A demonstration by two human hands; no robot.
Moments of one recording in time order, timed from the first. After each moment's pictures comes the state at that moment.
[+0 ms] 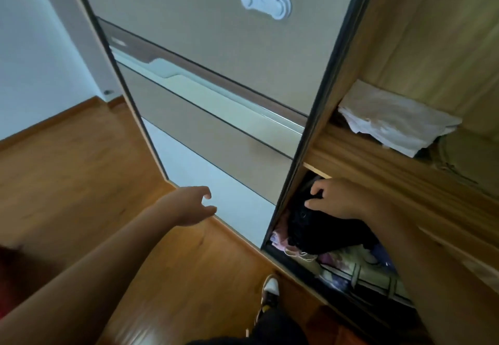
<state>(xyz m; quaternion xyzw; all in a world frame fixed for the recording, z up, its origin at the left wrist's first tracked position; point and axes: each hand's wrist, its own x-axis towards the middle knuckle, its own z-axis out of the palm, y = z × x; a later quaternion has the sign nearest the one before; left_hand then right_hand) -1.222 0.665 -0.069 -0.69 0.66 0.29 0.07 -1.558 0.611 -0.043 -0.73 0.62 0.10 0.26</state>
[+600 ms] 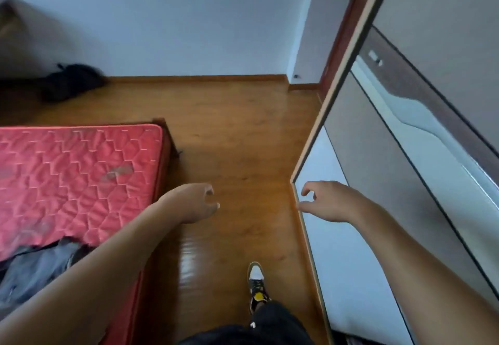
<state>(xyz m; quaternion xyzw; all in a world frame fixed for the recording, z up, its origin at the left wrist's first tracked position) -0.929 0.791 -0.105 -0.90 0.31 0.30 -0.04 -1.113 0.532 -0.072 -0.92 0.27 0.24 0.16</state>
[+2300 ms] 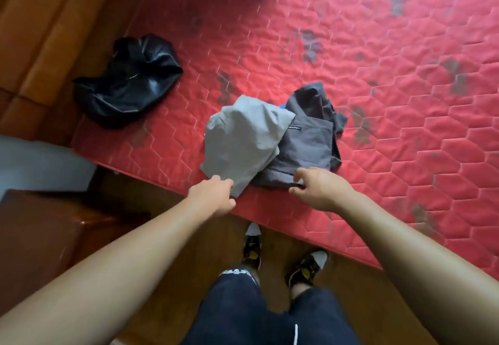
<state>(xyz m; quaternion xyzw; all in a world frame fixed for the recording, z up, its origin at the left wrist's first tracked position) -0.903 1.193 -0.307 -0.69 -0.57 0.36 -0.27 -0.647 1.164 -0.320 -0.64 -0.65 0.39 -0.12</state>
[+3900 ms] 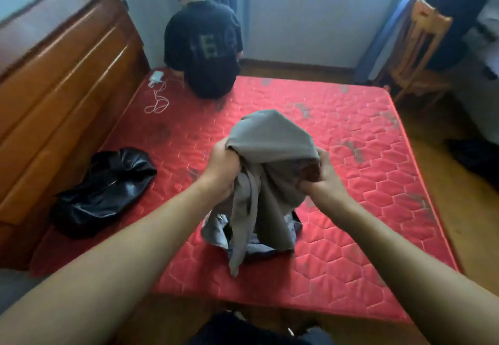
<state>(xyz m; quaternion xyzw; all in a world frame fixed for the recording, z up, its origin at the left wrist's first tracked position) -0.818 1.281 -0.071 -0.44 -0.45 -0.40 -0.67 -0.655 1.165 -0.080 -0.66 -0.36 0.41 0.51</state>
